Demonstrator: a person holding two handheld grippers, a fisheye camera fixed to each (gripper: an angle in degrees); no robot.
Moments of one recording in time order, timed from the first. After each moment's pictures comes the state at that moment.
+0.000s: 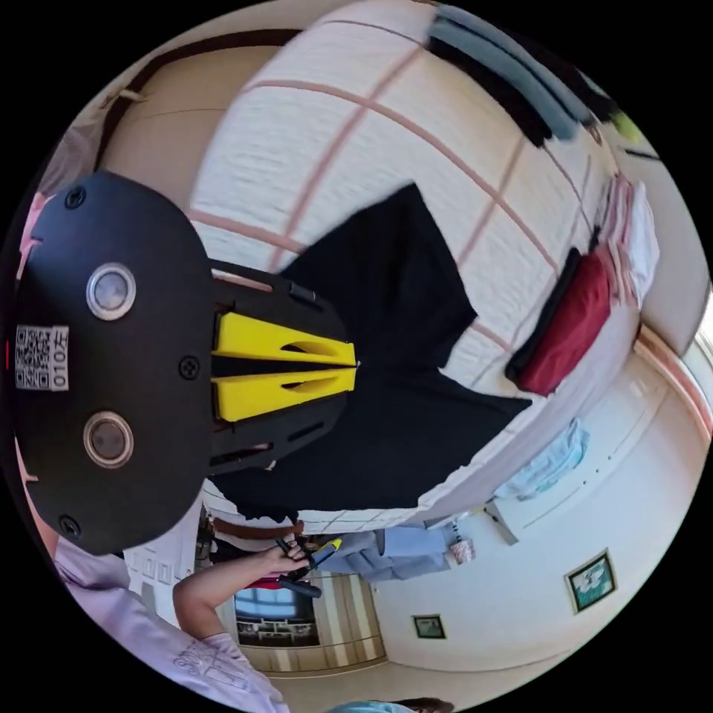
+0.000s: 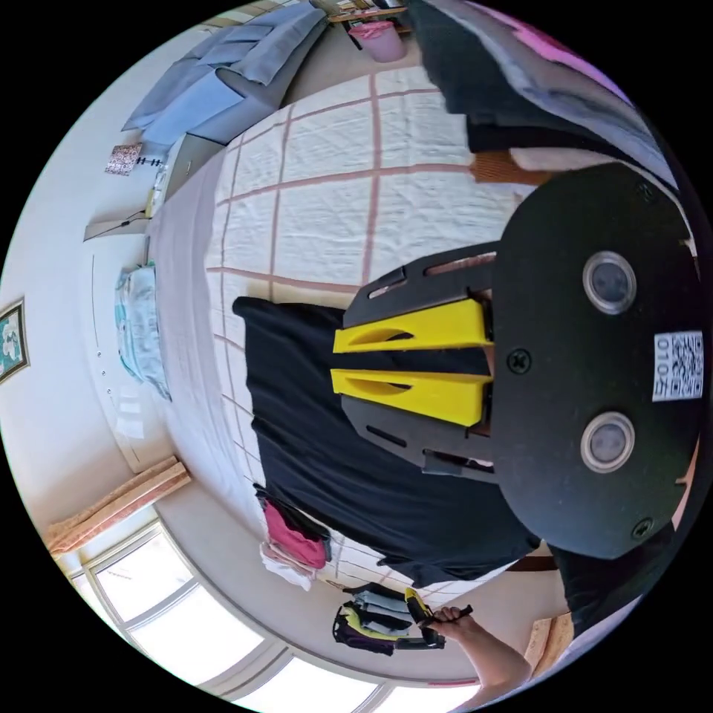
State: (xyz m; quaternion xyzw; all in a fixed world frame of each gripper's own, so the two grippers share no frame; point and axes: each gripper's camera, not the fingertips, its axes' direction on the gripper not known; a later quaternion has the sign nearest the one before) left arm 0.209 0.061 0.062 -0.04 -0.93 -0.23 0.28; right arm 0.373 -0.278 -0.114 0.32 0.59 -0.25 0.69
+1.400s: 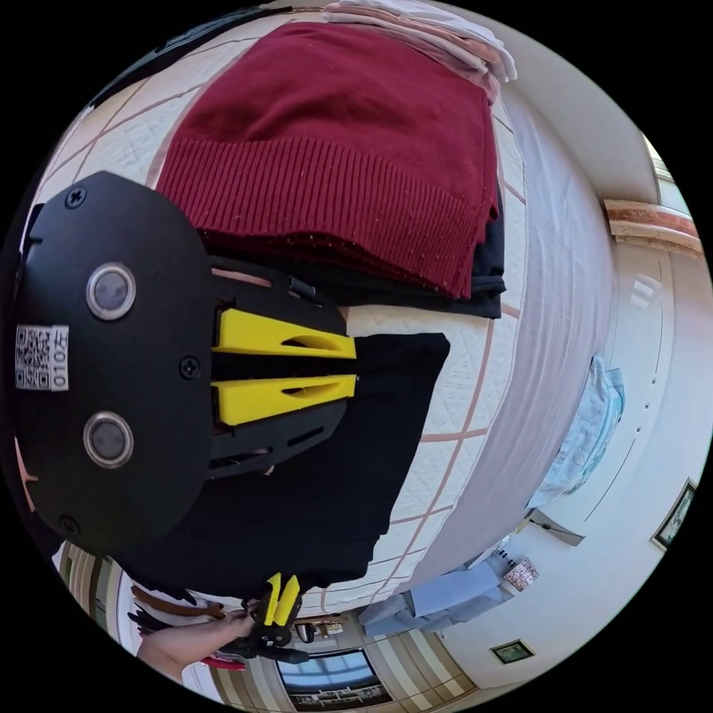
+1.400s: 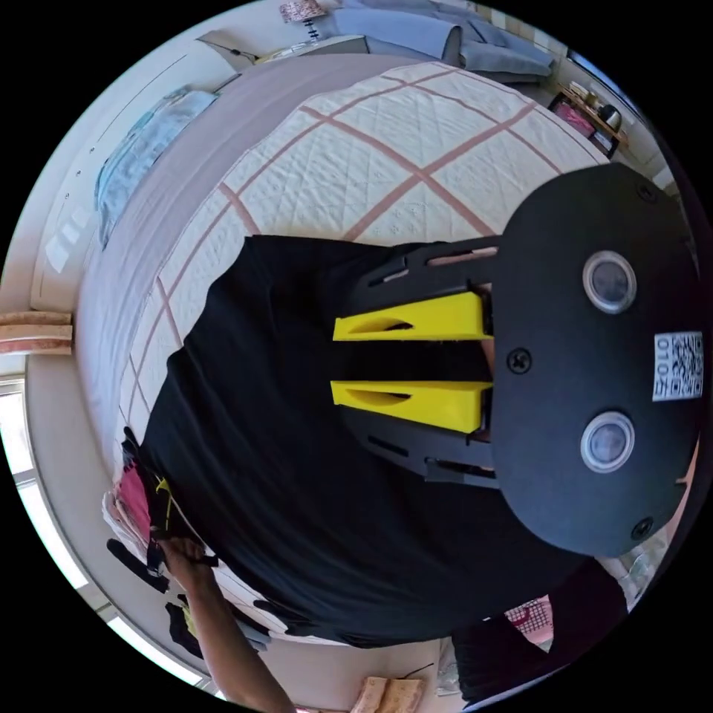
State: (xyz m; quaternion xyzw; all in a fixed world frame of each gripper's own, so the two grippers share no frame) left arm -0.065 -0.233 -0.085 -0.18 -0.95 -0.20 0.18; right arm 0.162 -0.434 0.010 0.04 0.70 -0.34 0.62
